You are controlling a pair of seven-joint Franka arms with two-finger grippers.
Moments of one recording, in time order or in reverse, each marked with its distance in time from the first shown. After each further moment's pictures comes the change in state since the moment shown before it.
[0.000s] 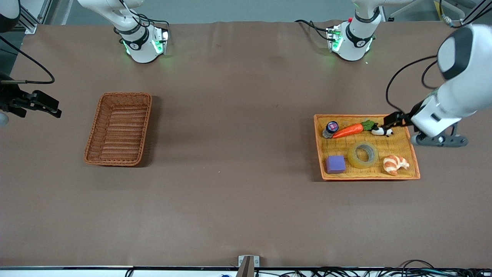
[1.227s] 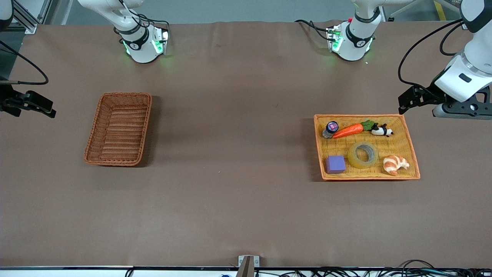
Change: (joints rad) left arm -0.007 -0.185 -0.009 0.048 0.000 -0.083 -0.001; right arm -0.009 0.000 -0.012 0.001 0.000 0.000 0.001
